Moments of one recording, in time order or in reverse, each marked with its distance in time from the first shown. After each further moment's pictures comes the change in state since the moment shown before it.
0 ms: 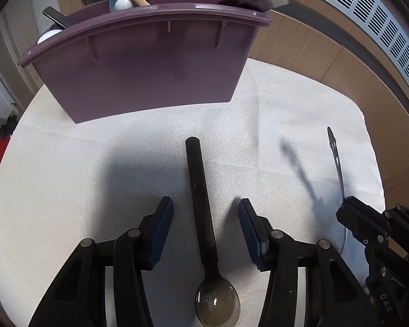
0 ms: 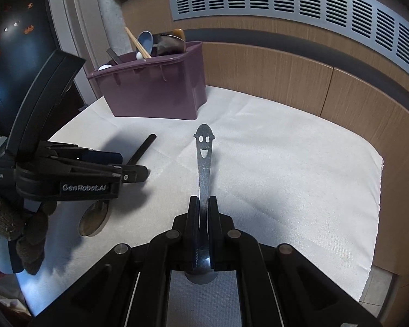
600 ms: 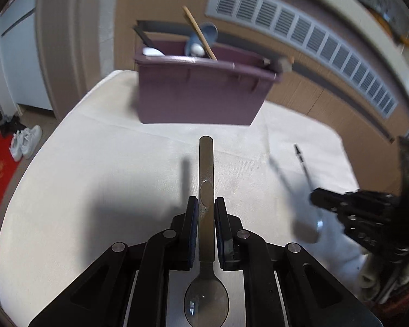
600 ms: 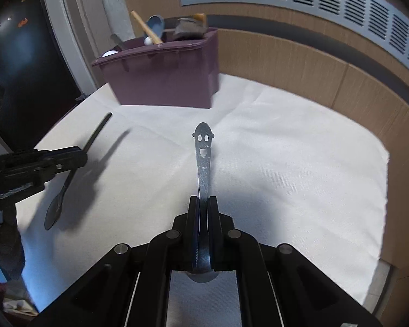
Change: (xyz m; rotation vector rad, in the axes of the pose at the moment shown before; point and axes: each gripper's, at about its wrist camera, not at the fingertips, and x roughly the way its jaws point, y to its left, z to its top) left arm -0.080 0.071 -0.064 -0.076 -0.235 -0.111; right arm 0.014 0.028 0.010 0.014 0.095 0.004
